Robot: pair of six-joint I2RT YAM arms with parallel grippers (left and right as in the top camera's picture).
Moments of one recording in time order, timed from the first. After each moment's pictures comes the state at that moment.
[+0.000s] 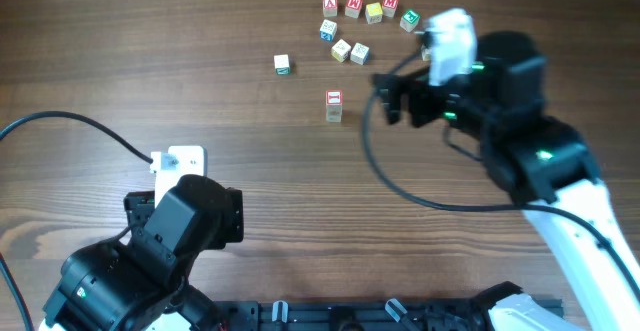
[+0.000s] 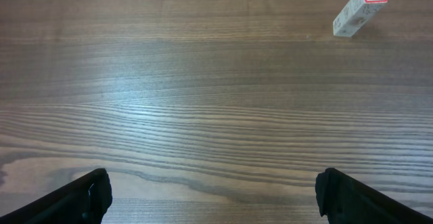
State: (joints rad) left arm -0.67 0.83 1.18 -1.40 -0.45 -0.55; right arm 0.42 1.25 1.29 -0.60 -0.15 0.08
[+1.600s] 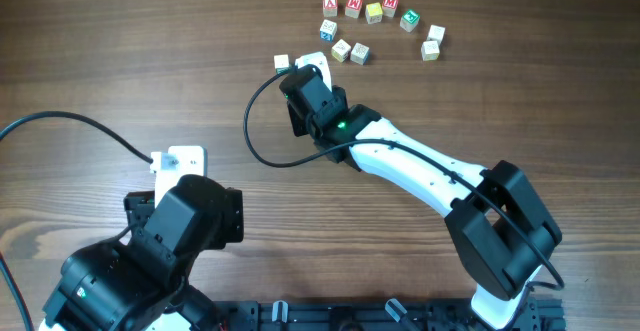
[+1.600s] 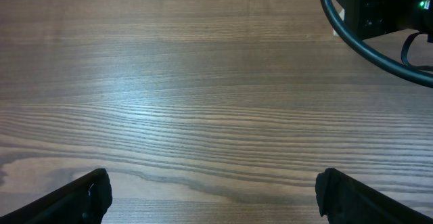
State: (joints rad) left arm -0.67 0.83 1.18 -1.40 -0.45 -0.55; right arm 0.76 1.91 1.33 -0.29 0.30 0.38
